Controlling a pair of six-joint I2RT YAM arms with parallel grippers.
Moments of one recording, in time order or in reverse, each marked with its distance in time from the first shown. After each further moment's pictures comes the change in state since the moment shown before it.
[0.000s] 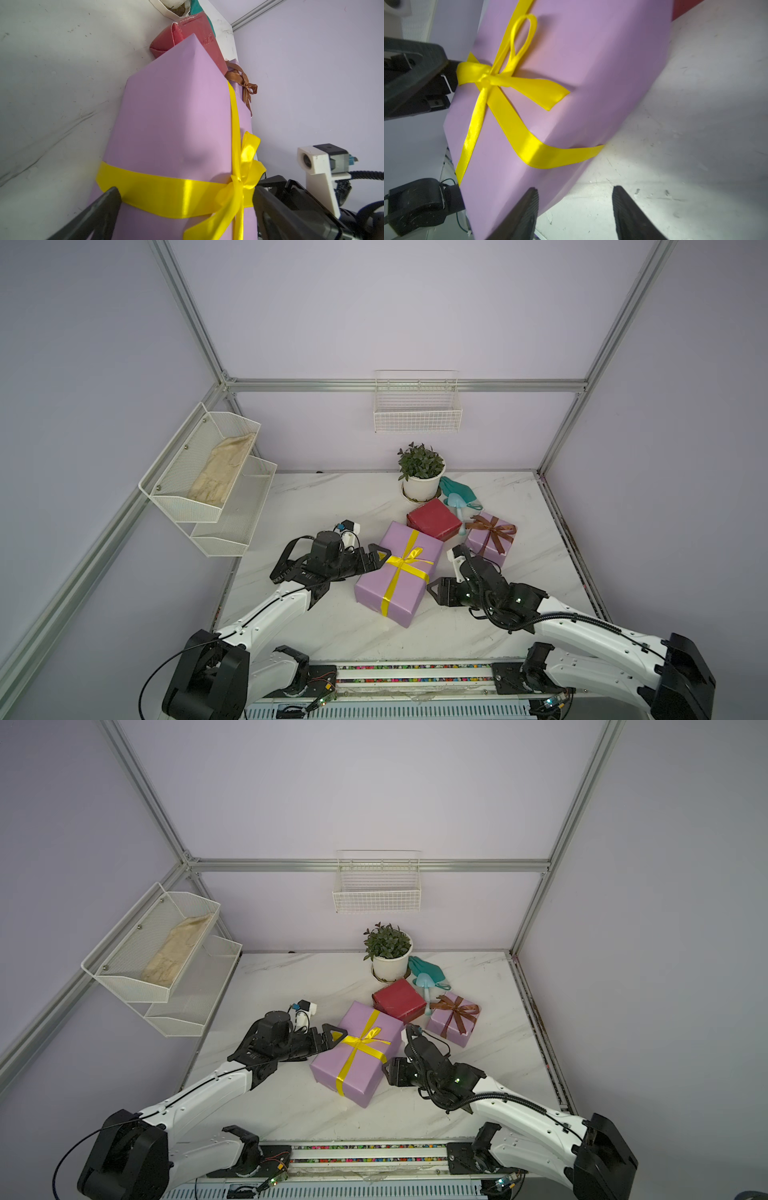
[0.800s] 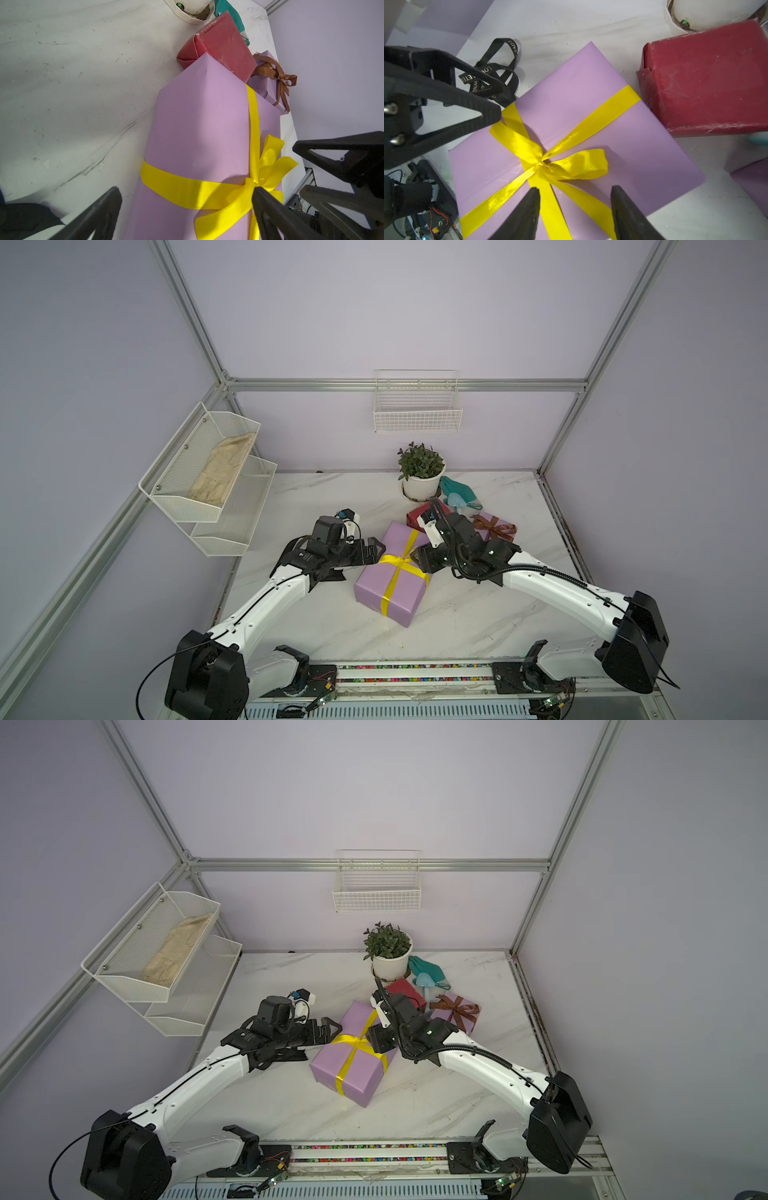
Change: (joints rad) left arm 0.000 0.018 0.231 -0.388 -0.153 0.240; right arm -0.066 0.402 0.467 -0.122 -0.057 -0.499
